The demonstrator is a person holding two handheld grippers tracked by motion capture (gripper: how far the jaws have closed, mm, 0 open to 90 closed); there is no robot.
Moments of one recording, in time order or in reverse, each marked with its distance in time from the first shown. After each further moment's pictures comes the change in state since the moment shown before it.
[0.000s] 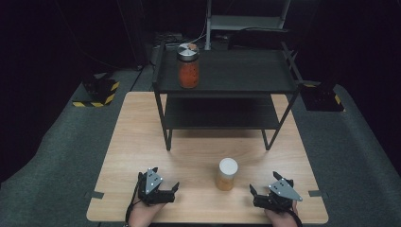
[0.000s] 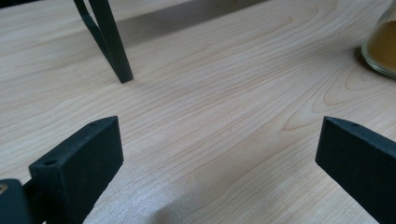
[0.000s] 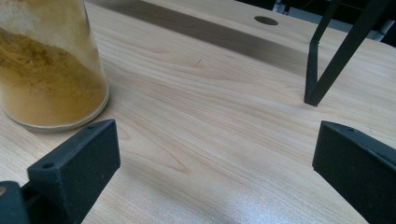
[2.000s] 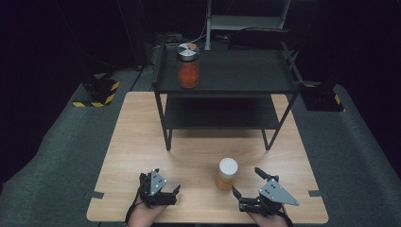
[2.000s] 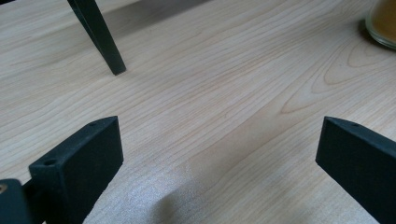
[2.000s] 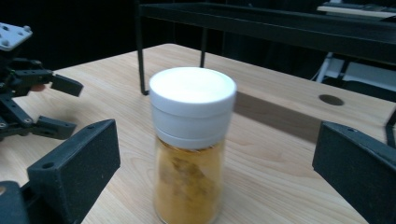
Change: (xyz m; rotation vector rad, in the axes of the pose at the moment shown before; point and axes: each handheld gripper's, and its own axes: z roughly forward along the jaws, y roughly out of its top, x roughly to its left) left arm -0.004 0.008 0.001 0.057 -0.001 0.052; right arm 0.021 0.038 -0.017 -0.198 0.212 0.022
